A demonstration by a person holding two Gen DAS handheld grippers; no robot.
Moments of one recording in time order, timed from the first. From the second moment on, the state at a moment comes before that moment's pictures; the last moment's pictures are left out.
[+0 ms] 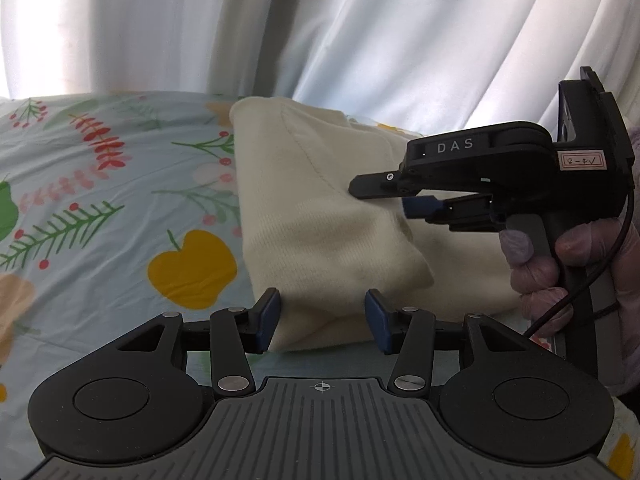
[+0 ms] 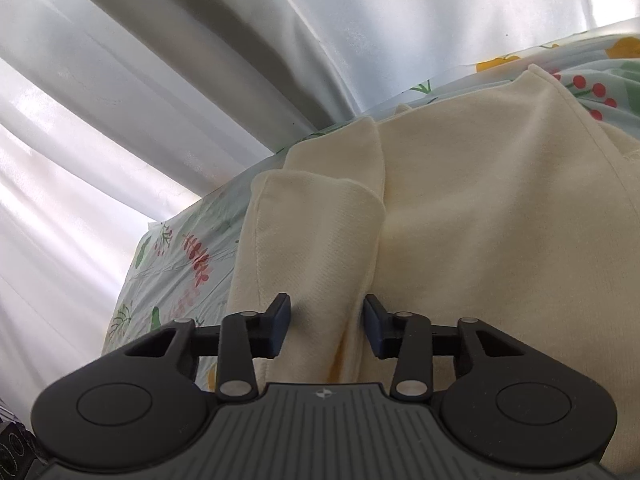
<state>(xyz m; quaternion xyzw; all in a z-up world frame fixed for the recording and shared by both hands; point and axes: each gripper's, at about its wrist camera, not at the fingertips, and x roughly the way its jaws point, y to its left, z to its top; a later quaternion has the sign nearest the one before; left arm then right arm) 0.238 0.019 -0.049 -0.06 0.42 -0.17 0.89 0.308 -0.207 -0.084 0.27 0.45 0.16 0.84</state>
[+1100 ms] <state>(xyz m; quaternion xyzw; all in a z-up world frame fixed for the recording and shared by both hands) 0.234 0.011 -0.036 -0.07 0.44 -0.21 0.87 0.260 -0.272 -0.056 0.11 0.38 0.06 0.92</state>
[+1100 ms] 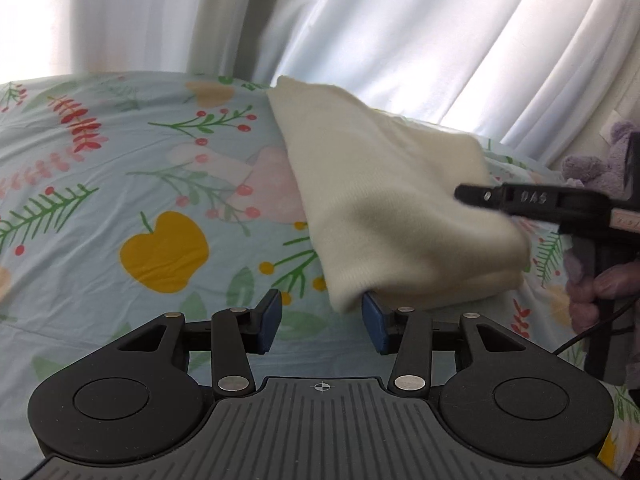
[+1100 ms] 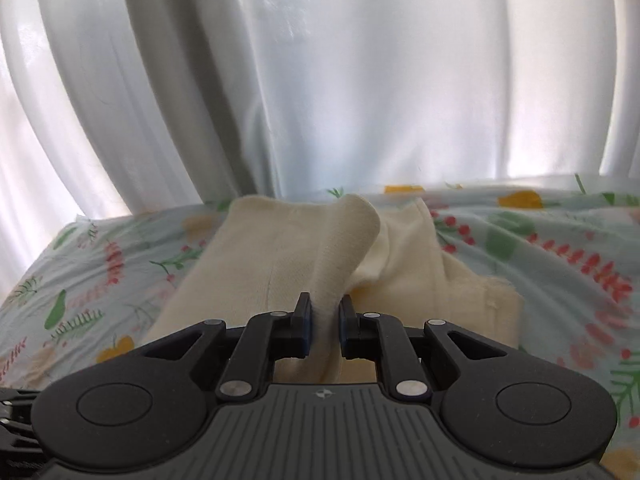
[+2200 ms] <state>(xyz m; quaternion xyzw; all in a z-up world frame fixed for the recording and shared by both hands) 0.237 0.001 -0.037 -0.06 0.46 -0.18 0.87 0.217 -0.284 -0.041 0.02 0.28 -0.09 0.96</state>
